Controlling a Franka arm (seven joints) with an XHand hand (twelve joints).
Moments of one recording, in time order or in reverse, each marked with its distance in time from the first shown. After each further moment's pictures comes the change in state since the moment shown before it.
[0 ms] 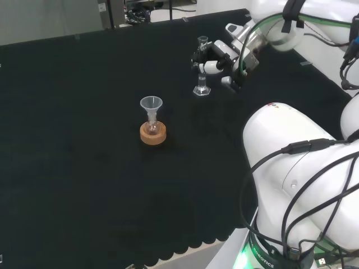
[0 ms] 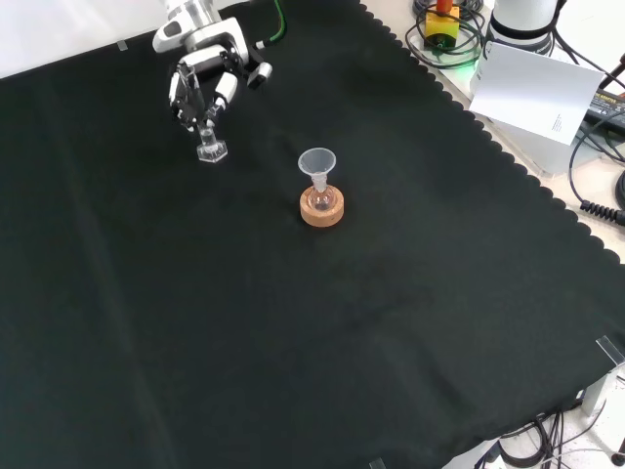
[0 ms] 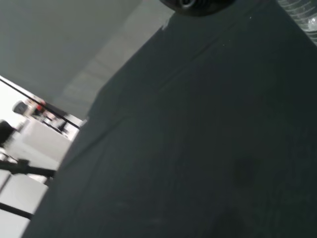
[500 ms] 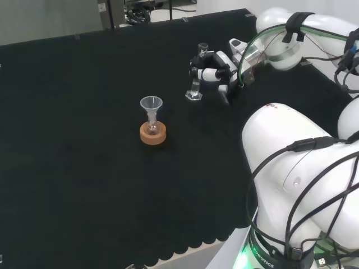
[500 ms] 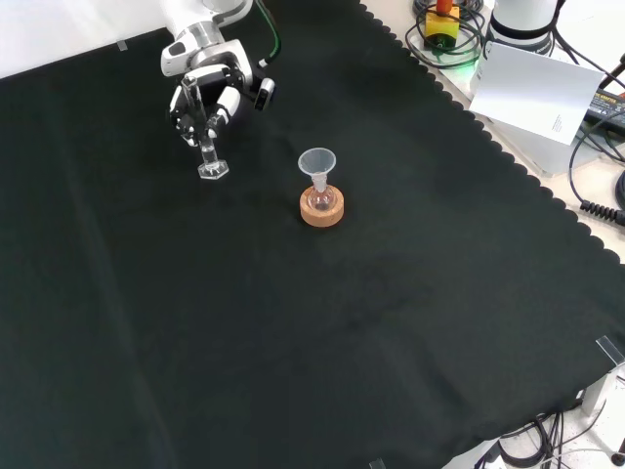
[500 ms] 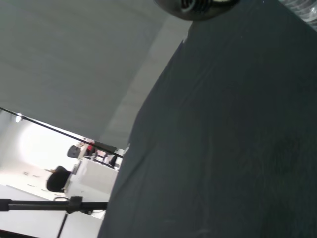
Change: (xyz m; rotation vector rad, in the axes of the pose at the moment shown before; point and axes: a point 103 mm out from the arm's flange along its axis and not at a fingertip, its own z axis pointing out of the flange) arm -0.018 0.001 0.032 -0.068 0.272 0.018
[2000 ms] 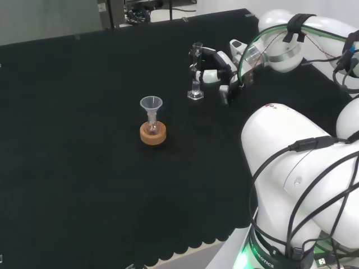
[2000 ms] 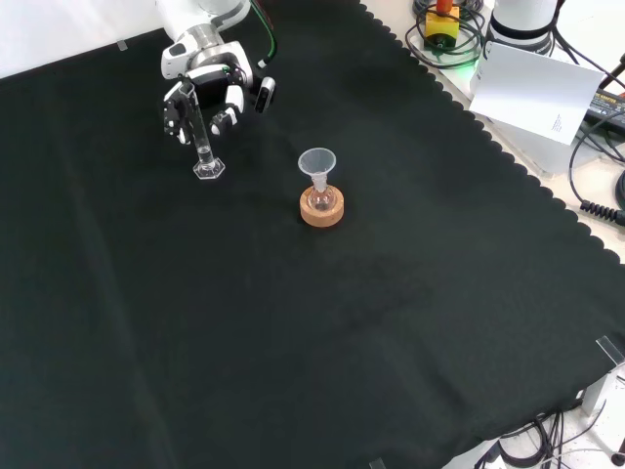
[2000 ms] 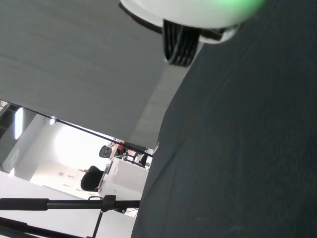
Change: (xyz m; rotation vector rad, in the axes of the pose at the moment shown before) arm 0.001 0.000 0.001 0.007 0.102 -0.052
